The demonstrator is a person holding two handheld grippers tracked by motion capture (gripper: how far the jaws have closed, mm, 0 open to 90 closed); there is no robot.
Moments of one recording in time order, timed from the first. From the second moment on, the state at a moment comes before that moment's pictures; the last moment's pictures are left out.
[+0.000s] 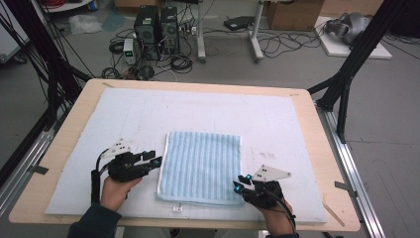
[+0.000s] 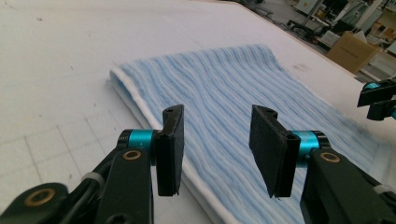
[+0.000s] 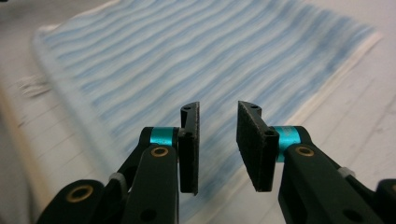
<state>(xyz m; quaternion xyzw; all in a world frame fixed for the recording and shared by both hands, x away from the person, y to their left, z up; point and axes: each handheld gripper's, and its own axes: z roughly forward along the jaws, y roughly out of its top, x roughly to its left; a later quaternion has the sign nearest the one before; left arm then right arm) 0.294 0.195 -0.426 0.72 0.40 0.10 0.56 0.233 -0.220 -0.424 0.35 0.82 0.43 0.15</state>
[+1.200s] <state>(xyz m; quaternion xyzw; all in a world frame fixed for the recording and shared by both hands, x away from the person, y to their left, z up) 0.416 0.151 -0.452 0.77 0.45 0.15 0.43 0.390 -0.227 -0.445 0.46 0.79 0.37 0.17</state>
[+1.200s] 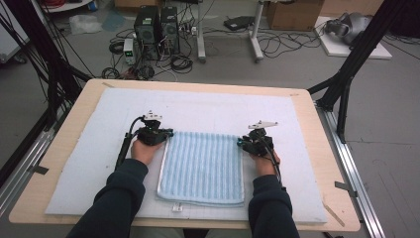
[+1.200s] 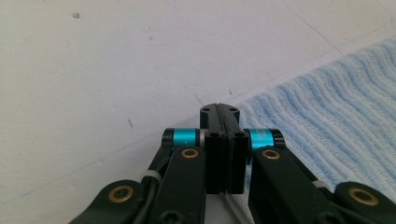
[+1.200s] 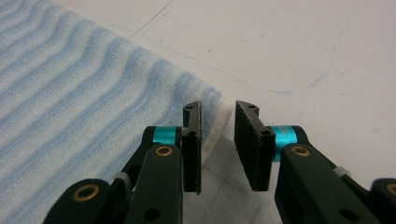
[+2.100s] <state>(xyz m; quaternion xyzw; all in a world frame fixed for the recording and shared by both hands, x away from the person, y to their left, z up) 0.382 0.187 -0.414 0.70 0.36 0.12 0.61 0.334 -0.268 -0.405 0.40 0.76 0.47 0.21</state>
